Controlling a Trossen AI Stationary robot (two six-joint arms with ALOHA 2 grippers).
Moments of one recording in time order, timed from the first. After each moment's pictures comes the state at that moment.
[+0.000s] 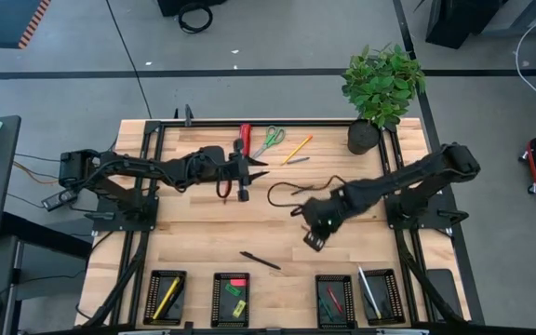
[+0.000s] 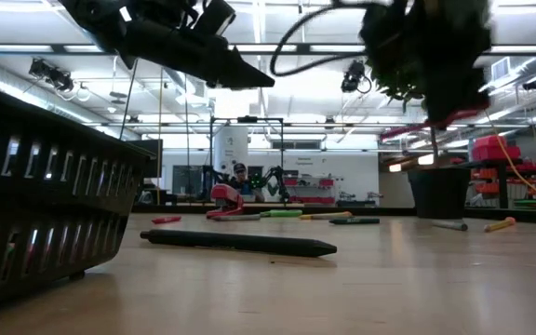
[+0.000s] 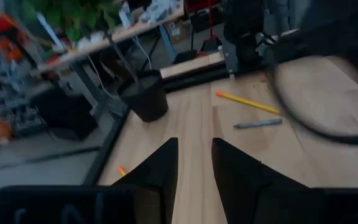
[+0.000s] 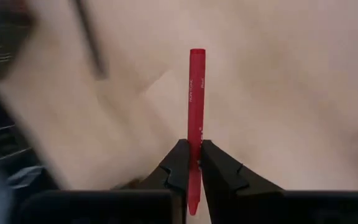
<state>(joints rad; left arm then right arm) 0.18 1.43 0.75 0.49 -0.05 0.37 0.27 1.52 1.07 -0.73 -0.15 1.03</state>
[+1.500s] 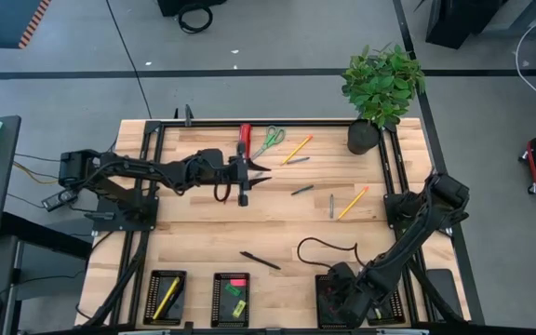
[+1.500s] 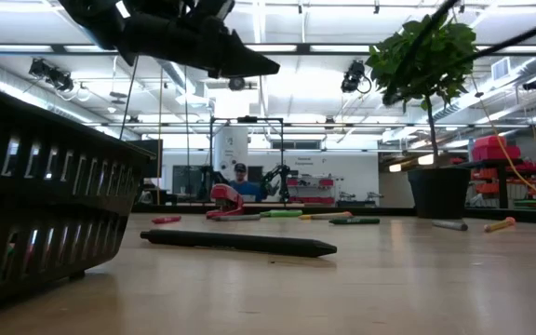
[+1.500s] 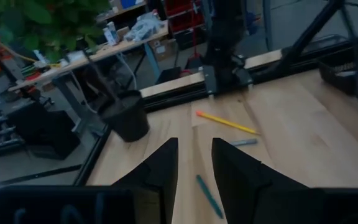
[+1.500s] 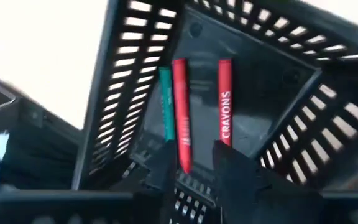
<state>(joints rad) 0.14 1.43 0.75 0.53 0.01 0.34 0.86 1.80 1.14 -0.55 0.10 2.03</state>
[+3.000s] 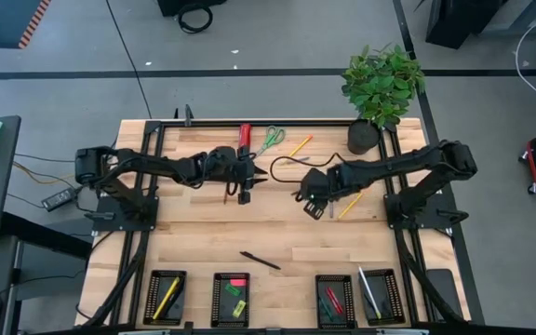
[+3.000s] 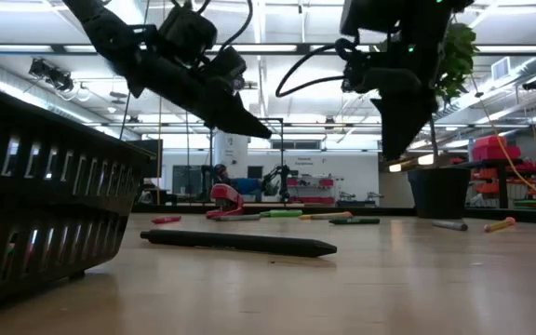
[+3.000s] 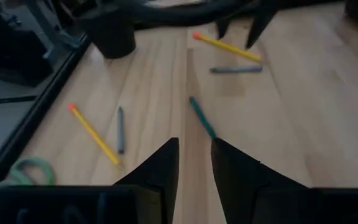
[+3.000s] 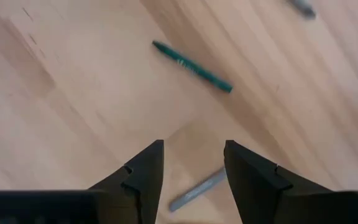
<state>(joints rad) 0.24 1.58 0.75 0.41 0.09 0.23 0.03 1.53 1.09 -0.90 0.26 0.65</state>
